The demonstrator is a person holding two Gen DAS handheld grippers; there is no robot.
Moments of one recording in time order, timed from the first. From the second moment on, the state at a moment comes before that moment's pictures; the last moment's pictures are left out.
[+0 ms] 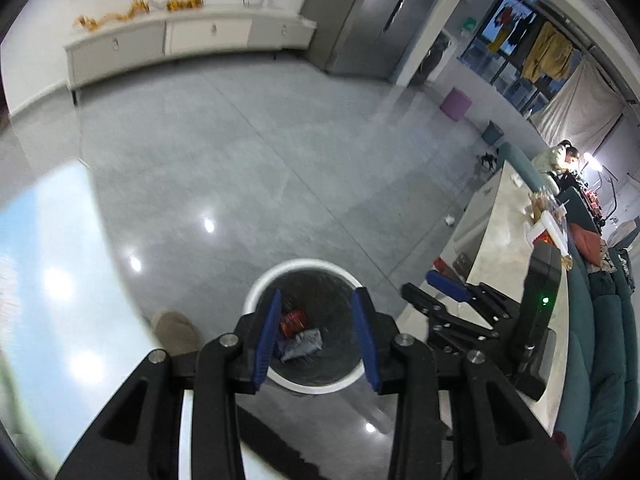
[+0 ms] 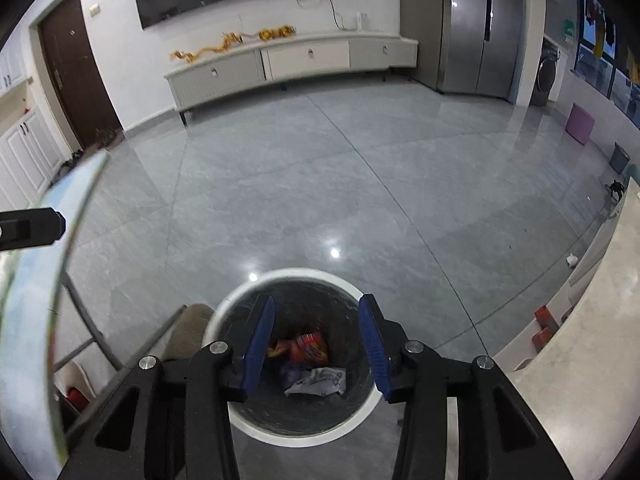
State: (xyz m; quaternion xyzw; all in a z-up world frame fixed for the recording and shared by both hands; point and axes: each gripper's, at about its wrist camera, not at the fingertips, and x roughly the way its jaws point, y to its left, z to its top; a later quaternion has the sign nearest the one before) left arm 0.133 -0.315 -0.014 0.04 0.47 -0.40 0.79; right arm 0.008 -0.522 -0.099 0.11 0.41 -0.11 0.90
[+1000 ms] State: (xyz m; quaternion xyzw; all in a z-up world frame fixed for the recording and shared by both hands) left arm -0.005 0.144 0.039 -0.01 0.35 -0.13 0.93; right arm -0.024 -0.299 0.097 0.00 0.26 0.14 0.96
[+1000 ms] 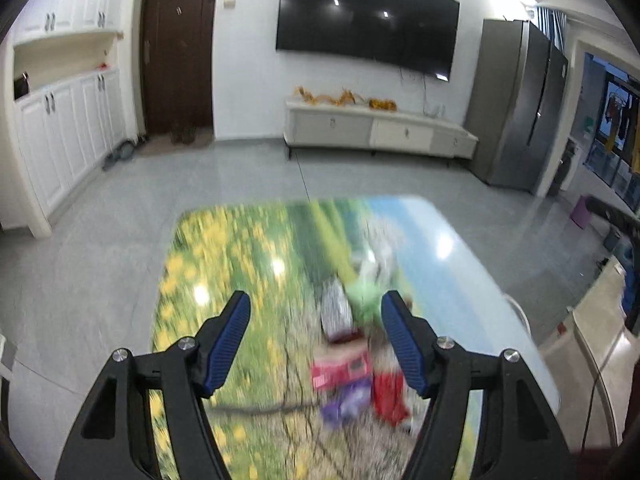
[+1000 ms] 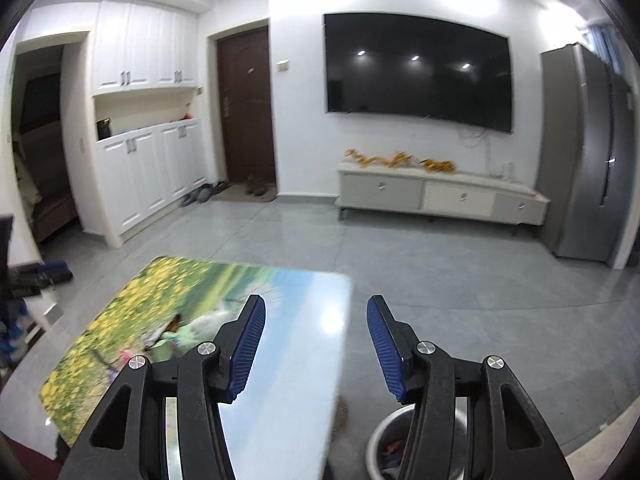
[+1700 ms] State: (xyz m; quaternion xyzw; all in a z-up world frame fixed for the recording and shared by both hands) left arm -0.012 0.111 -0.091 0.00 0.45 -0.26 0.85; right arm 0.018 -0.105 -0.043 -0.03 0.48 0.34 0.81
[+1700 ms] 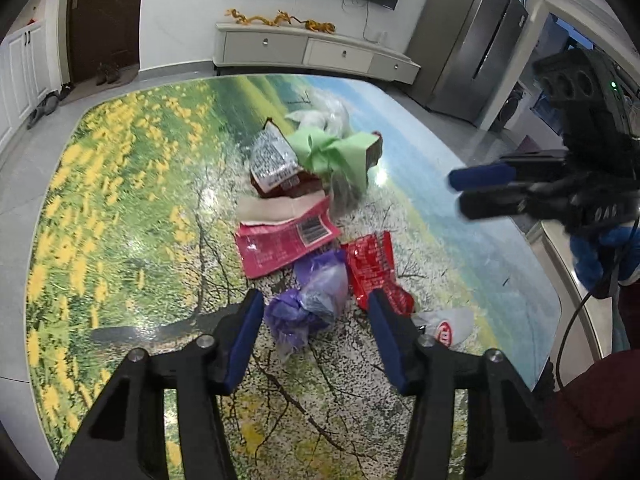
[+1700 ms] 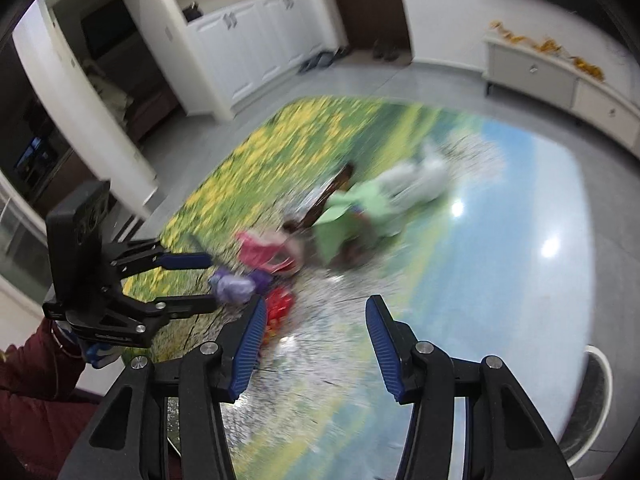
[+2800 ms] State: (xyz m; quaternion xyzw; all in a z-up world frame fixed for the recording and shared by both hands) left arm -0.019 0.062 -0.046 -0.01 0.43 -0.30 0.85; right arm 0.017 -0.204 -0.042 0.08 0.43 0.32 0.84
